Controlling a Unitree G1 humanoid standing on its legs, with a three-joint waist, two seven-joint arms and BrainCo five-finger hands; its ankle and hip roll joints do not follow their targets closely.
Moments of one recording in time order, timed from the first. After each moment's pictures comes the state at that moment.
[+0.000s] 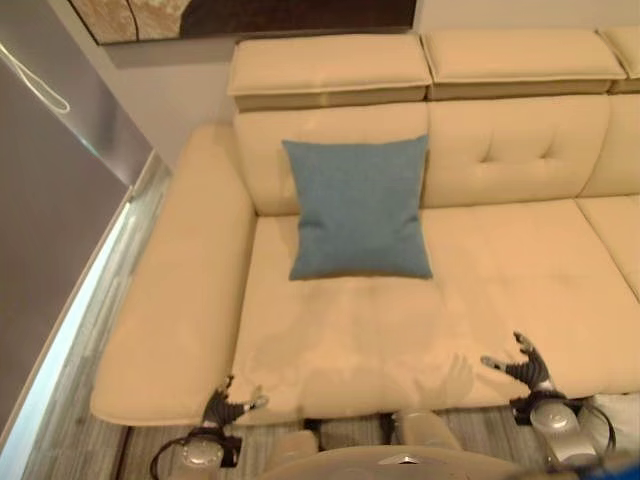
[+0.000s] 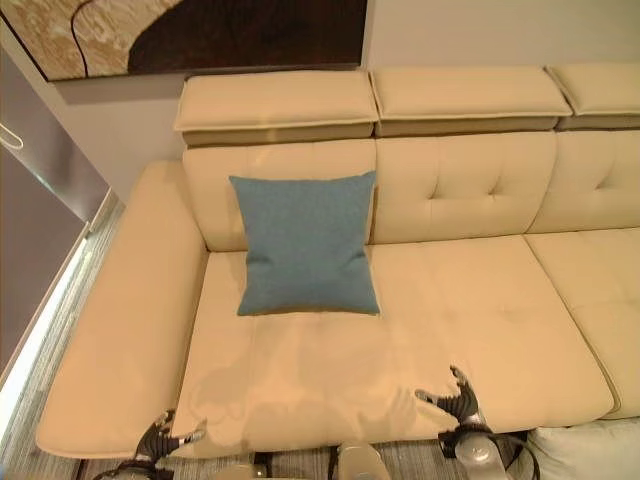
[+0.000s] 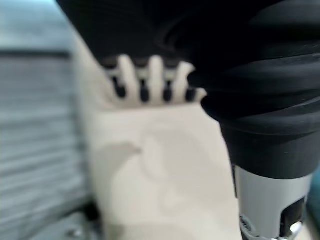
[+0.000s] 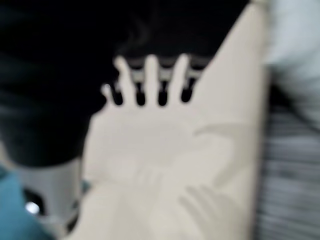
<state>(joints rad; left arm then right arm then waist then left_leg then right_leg) 0.16 0.30 -0.13 0.97 -0.01 -0.12 0.15 0.11 -0.40 0.10 0.90 -0.02 -0.16 -0.20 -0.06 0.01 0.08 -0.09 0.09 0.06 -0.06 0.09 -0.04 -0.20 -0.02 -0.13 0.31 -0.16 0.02</state>
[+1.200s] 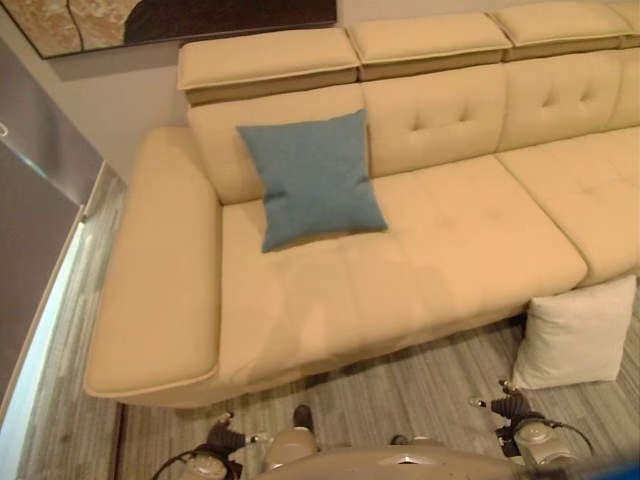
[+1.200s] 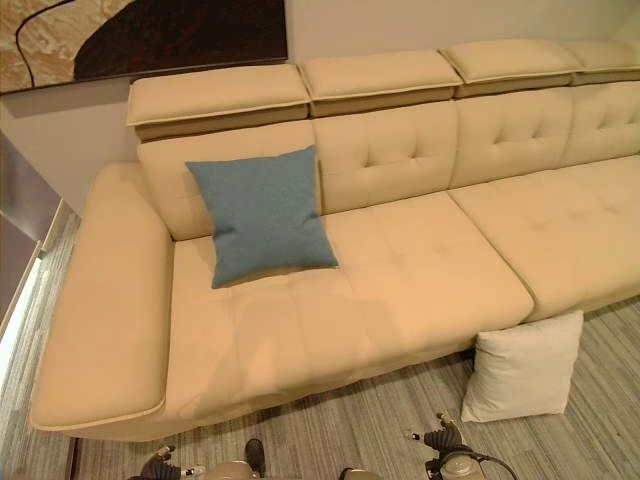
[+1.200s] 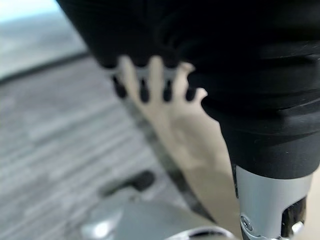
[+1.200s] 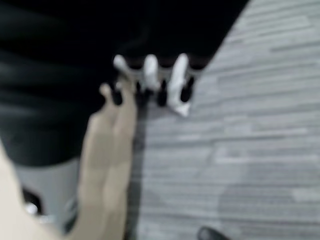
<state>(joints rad) 0.07 0.28 -0.18 1.16 0.03 -0.09 0.13 -0.02 -0.33 0.13 1.17 -0.04 -0.08 -0.17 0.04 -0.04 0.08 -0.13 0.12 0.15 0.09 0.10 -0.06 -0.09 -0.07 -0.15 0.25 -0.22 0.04</state>
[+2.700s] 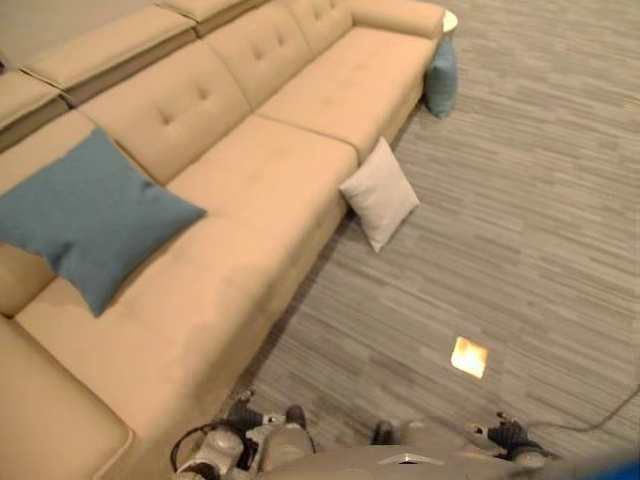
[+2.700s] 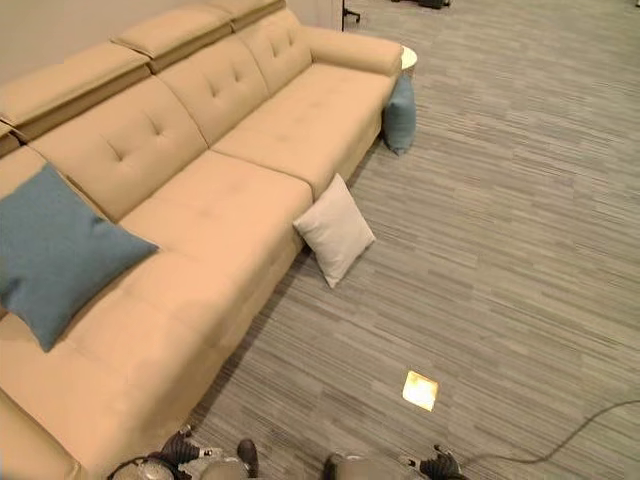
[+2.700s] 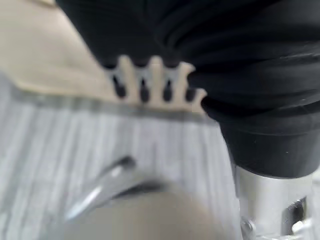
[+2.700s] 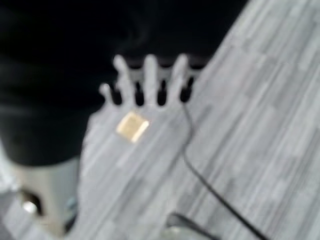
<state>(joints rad) -0.04 0.25 -0.26 1.19 0.06 -0.07 0.13 0.01 -0.26 0.14 1.20 0.08 -0.07 -0.18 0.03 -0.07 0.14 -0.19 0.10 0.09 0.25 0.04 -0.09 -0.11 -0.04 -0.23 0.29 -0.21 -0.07</state>
